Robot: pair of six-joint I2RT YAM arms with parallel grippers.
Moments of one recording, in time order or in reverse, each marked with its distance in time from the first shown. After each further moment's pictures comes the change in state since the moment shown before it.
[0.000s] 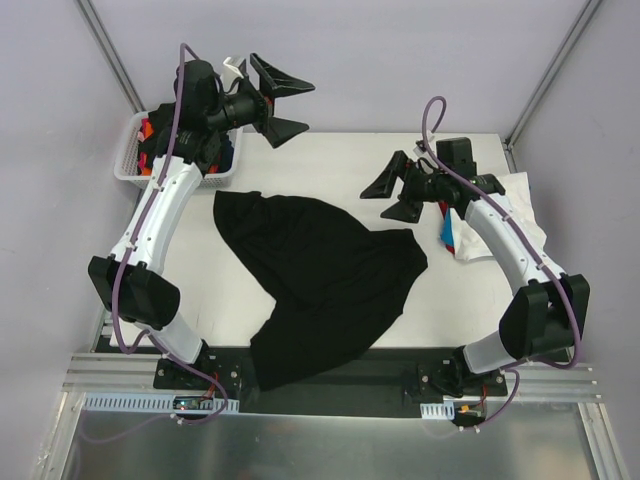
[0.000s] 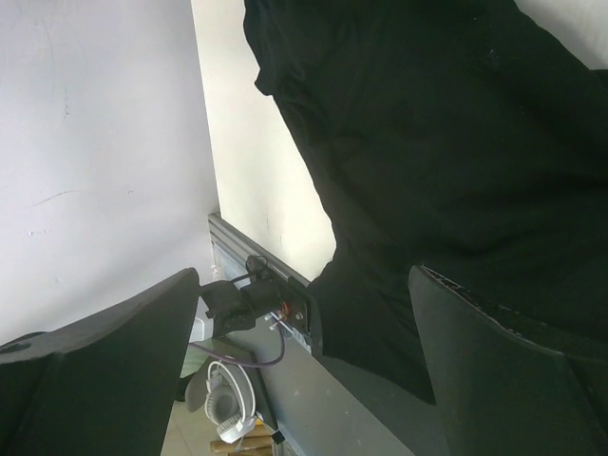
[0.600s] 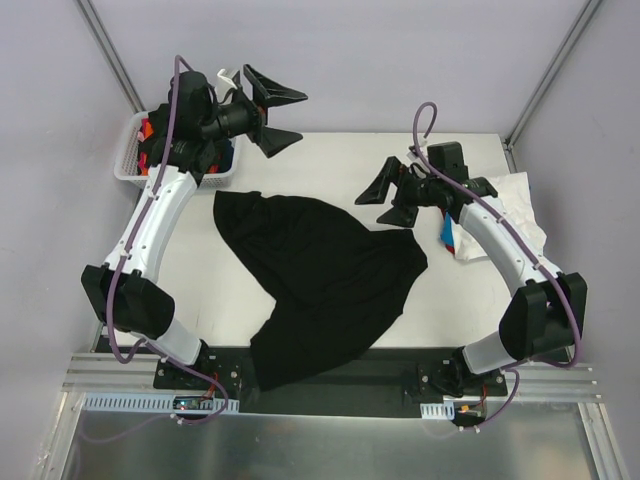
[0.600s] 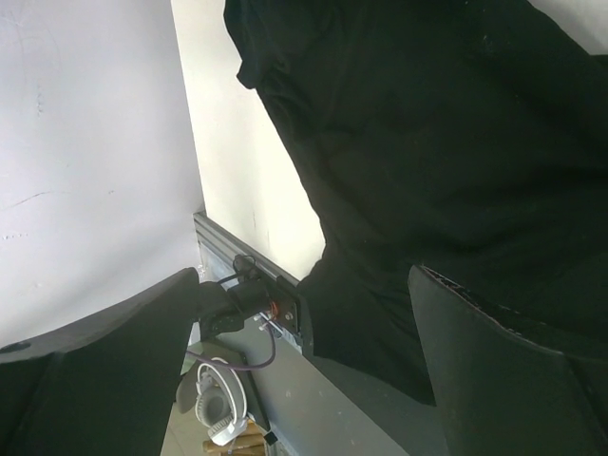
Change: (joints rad) left arm 0.027 -0.063 -0.118 0.025 0.018 -0.018; right arm 0.046 0.001 -0.024 0.011 0.051 0.008
